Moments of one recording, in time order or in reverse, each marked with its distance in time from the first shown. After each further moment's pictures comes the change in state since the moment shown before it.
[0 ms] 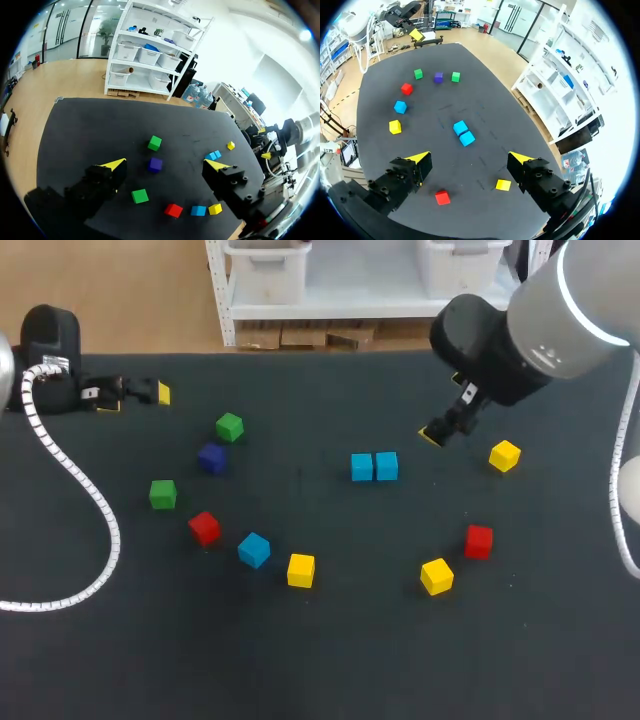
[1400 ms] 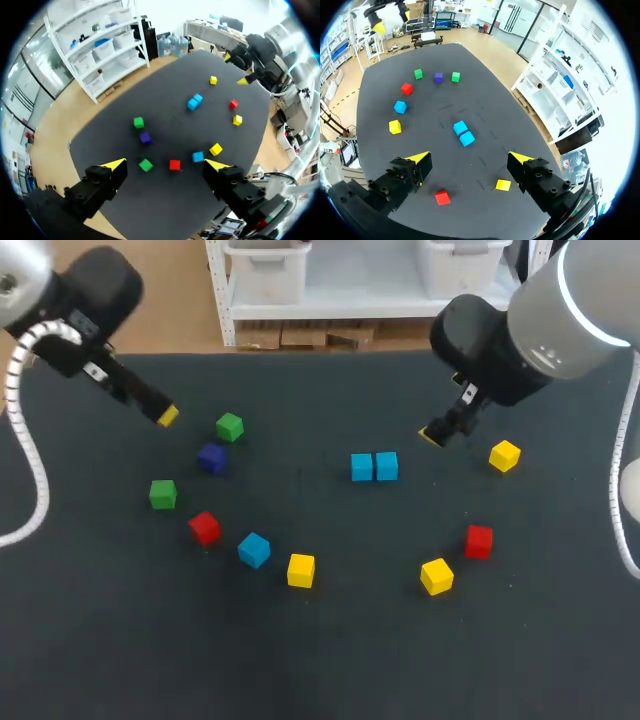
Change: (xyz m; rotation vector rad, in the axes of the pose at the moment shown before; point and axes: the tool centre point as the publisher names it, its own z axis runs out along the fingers) left arm 0.020 -0.084 -0.078 -0.115 0.407 0.593; right arm 0.000 0.000 0.000 0.001 -0.001 0.000
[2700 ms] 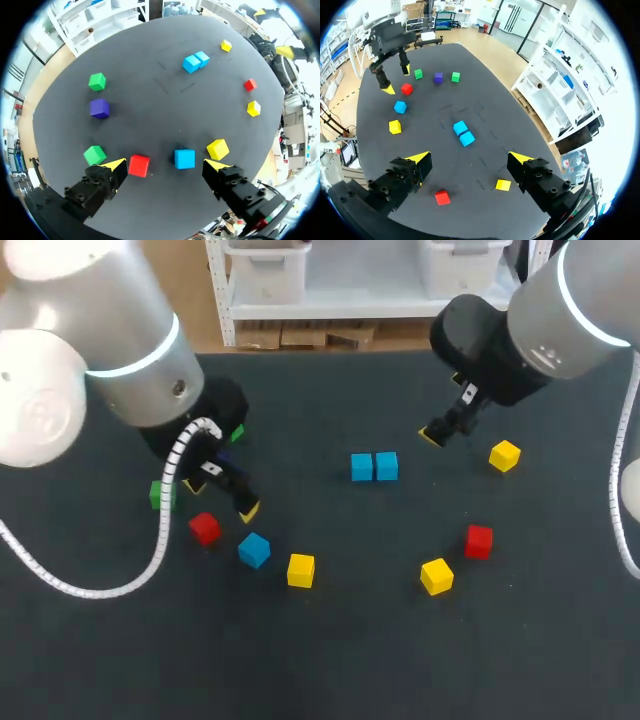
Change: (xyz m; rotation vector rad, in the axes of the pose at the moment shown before) left arm 0.033 -0.064 0.155 0.093 0.258 -0.161; right arm 0.000 0.000 0.000 0.000 0.000 0.000
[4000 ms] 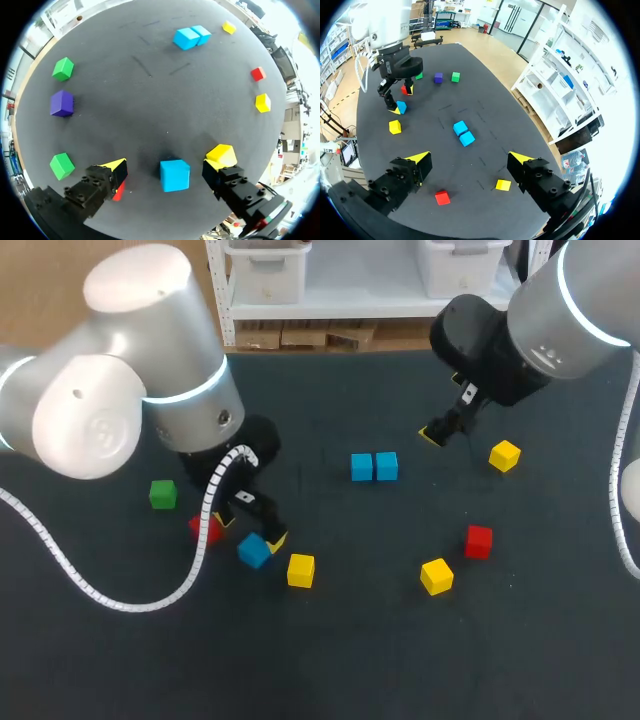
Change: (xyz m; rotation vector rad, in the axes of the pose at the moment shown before) left arm -0.001 -0.022 0.059 0.066 0.099 0.020; right arm 0.000 0.000 0.000 0.000 0.000 0.000
